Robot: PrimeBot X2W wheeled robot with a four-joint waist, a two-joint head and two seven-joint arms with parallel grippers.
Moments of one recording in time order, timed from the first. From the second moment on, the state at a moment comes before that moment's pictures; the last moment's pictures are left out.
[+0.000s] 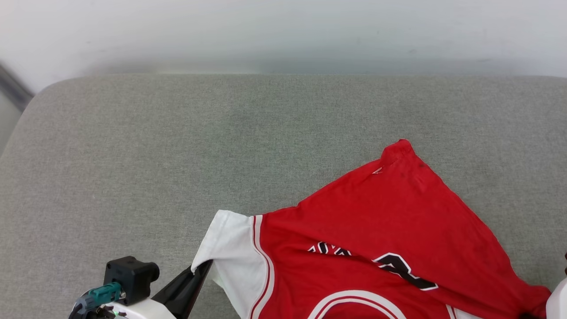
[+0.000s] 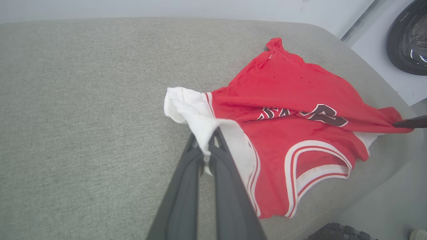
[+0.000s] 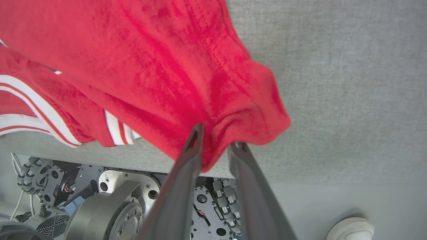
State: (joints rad) left arm 0.08 0.65 -0.46 -0.40 -0.71 0.16 0.16; right arm 0.13 -0.36 -0.22 -0.15 0.52 0.13 1.14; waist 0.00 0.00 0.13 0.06
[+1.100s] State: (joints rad) left arm -0.04 0.64 -0.54 -0.52 -0.64 0.12 0.24; right arm -0.58 -0.38 -0.04 -0.01 0.44 0.13 1.29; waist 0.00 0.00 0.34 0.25
